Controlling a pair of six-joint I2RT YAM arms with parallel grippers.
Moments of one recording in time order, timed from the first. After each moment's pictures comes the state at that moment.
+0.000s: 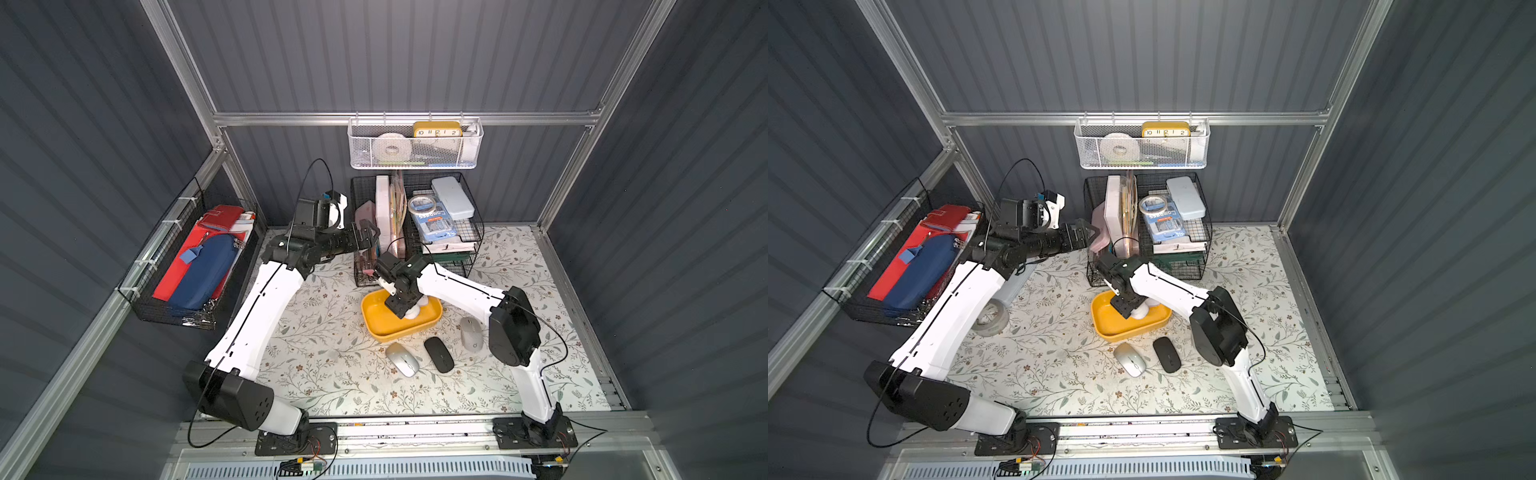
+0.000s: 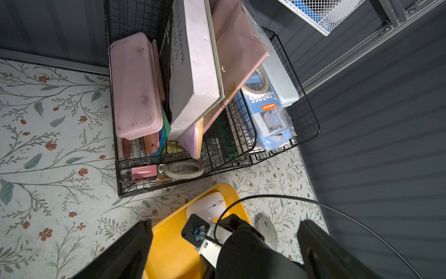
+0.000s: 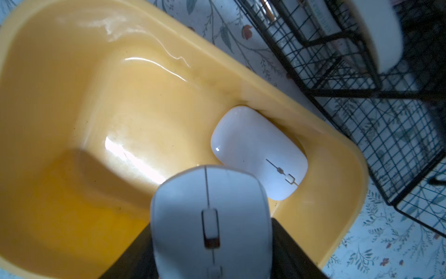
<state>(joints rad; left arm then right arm) -0.34 1.49 1.65 -0.73 0.32 -0.41 0.83 2.14 1.87 -1.09 0.19 0.00</state>
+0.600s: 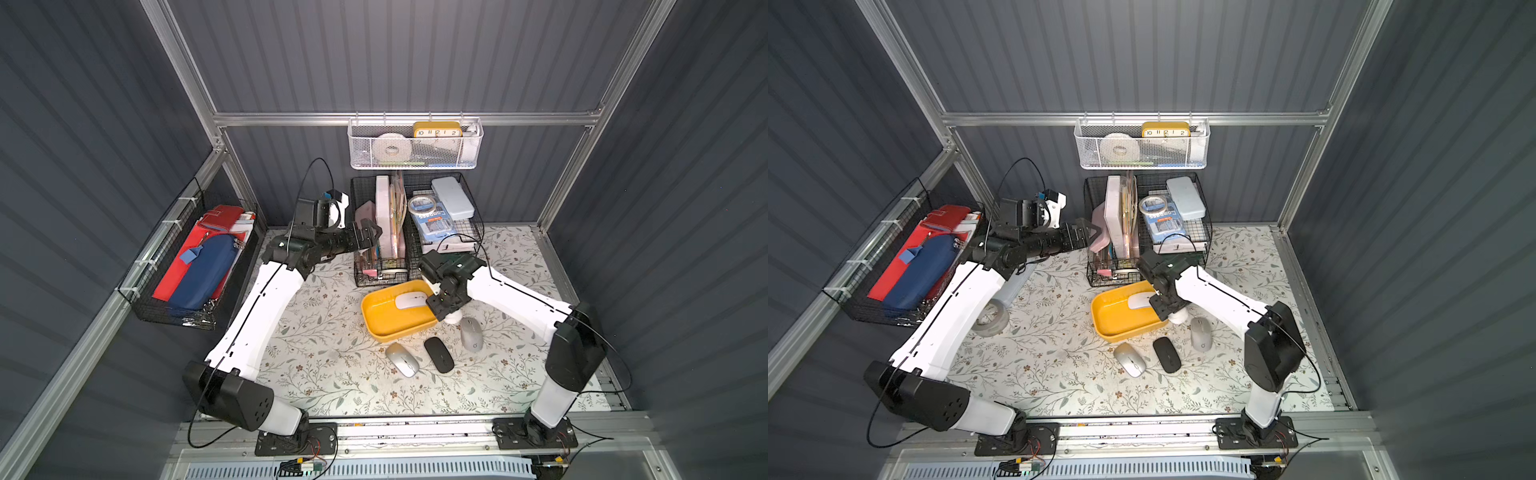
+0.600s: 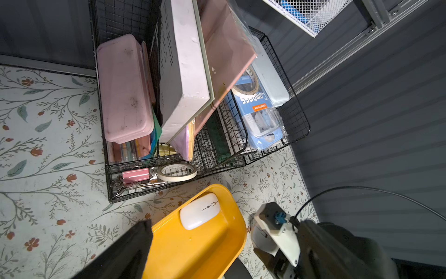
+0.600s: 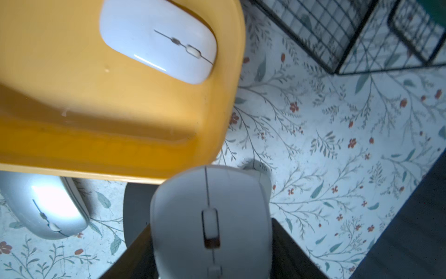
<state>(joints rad) -0.34 1.49 1.65 -0.71 0.36 -0.41 0.69 1.73 1.46 -1.15 0.24 0.17</state>
